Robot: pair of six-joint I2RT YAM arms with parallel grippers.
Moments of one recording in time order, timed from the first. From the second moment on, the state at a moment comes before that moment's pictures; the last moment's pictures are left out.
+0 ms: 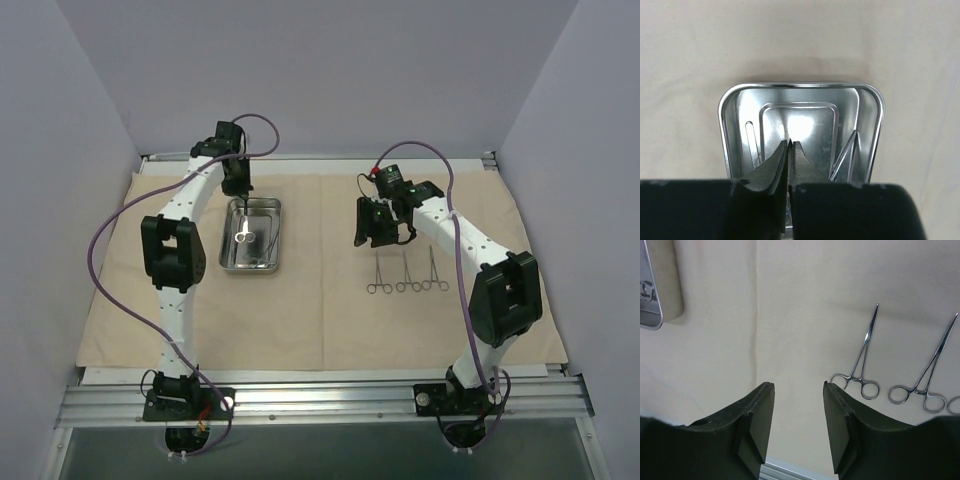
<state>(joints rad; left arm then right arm) -0.20 2.30 2.18 -0.93 -0.02 -0.23 0.43 1.71 1.41 -0.79 -0.13 0.42</state>
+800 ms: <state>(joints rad) -0.20 1.73 1.77 -0.85 0.58 -0.38 0.45 1.78 1.52 -0.45 -0.68 0.43</state>
